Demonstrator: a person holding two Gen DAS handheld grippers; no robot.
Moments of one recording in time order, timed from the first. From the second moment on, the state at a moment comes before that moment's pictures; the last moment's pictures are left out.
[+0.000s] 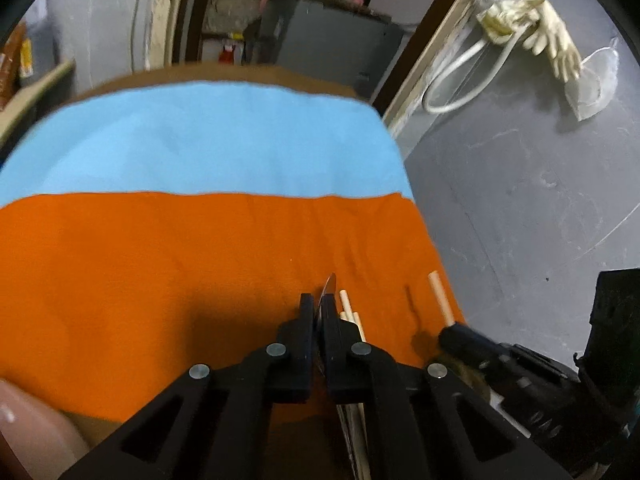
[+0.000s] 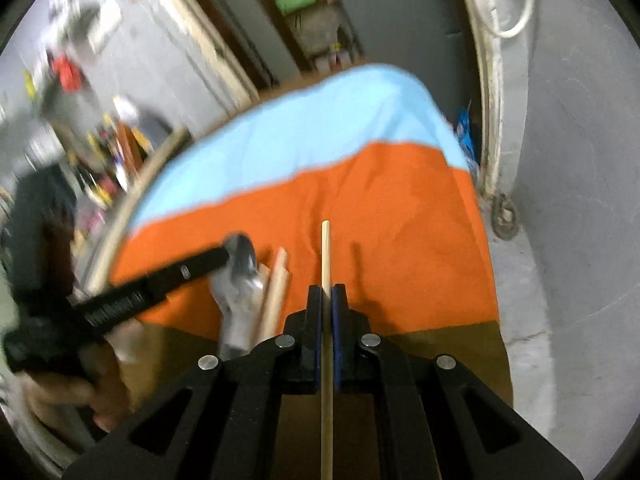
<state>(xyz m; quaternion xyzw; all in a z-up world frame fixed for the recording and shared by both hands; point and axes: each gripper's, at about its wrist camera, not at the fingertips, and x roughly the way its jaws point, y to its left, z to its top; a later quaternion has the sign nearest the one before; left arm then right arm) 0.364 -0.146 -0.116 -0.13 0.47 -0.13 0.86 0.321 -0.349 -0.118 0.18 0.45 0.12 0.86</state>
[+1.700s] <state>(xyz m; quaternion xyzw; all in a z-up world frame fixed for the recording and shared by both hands) 0.176 0.084 0.097 -0.11 0.13 0.01 0.99 0.237 -0.146 0.071 0.17 0.05 0.28 0.94</state>
